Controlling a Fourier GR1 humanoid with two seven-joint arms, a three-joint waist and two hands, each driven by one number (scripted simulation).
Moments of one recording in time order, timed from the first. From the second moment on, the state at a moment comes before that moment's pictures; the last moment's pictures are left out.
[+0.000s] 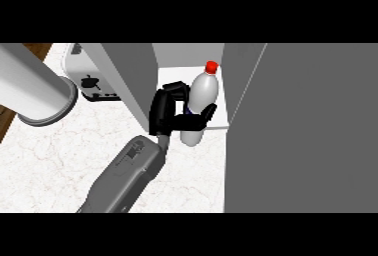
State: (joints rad) left arm -0.63 0.00 -0.39 -0.99 0.41 0.48 -0.31; right arm 0.93 -0.13 0.13 -2.45 -0.15 0.36 -0.24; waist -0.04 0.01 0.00
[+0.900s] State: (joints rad) left arm -1.02 0.01 -0.31 -0.36 0.44 0.59 -0.38; right arm 0.87 -0.14 0.05 -2.41 -0.19 0.40 -0.23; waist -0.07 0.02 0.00
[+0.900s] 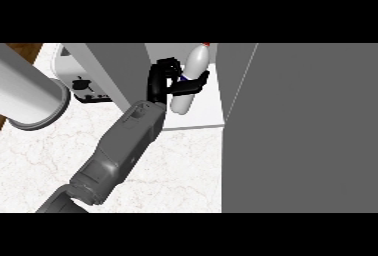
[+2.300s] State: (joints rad) left arm -1.19 0.05 -0.17 -0.17 0.45 0.52 -0.61; right arm 0.89 -0.15 0.05 -2.39 -0.23 0.48 -0.27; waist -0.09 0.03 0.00
